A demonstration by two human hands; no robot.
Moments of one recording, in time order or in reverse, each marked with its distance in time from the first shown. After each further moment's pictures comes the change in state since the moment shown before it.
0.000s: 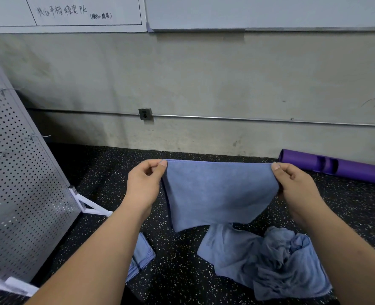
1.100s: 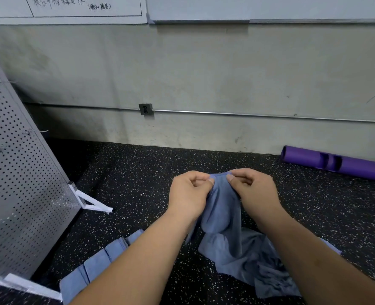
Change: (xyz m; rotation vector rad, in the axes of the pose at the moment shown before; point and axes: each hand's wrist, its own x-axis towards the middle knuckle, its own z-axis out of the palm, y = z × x) left_hand -0.053 0.002 0.078 0.094 -0.175 -0.154; right_hand -0.027 0.016 0.082 -0.244 -0.112 -0.123
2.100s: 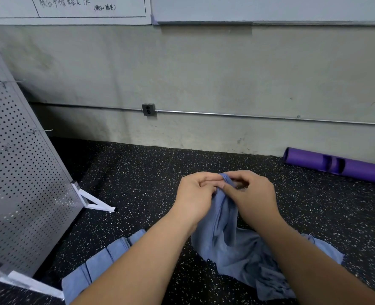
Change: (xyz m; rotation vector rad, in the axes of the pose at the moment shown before) left_hand -0.011 0.013 -0.001 -0.101 -0.200 0.010; right_hand -0.017 -0.020 0.006 -0.190 -0.042 -0.163
